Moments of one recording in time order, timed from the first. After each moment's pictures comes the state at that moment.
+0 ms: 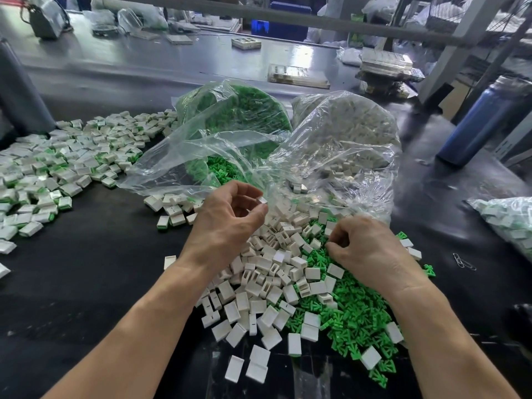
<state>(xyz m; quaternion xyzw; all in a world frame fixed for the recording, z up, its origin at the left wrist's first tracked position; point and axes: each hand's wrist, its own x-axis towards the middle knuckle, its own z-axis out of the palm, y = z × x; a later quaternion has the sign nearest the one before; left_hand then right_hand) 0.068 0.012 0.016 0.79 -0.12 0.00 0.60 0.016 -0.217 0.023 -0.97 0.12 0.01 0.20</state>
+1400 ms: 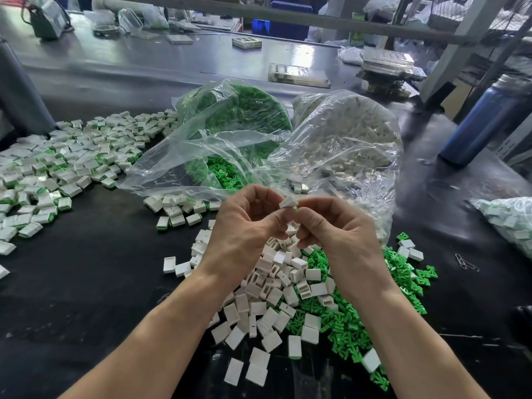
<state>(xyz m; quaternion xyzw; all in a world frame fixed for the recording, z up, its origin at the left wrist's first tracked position) 0.056 -0.012 0.015 0.64 -0.16 -0.05 0.75 0.013 -0.177 0.014 -0.68 0.00 -0.11 0.73</state>
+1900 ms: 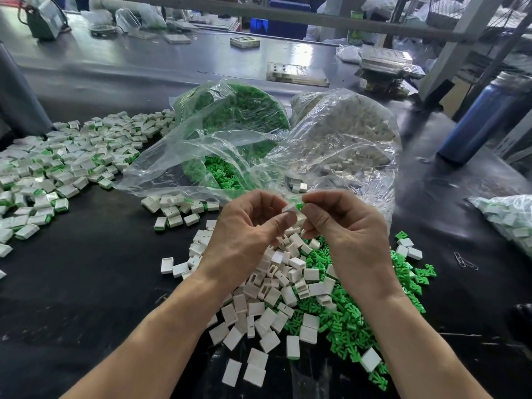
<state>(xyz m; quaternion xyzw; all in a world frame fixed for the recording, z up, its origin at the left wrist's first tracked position) 0.058 -0.013 0.007 0.69 -0.18 -0.06 0.70 0.011 -0.179 0.018 -0.70 -0.02 -0.18 0.69</state>
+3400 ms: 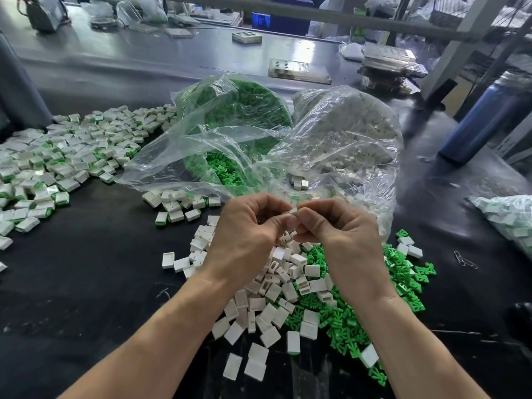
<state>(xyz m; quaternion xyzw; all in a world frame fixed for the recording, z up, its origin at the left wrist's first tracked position) 0.050 -0.014 0.012 0.72 -0.18 -0.03 0.67 0.003 -0.168 0.022 -0.71 0.04 -0.14 0.68</state>
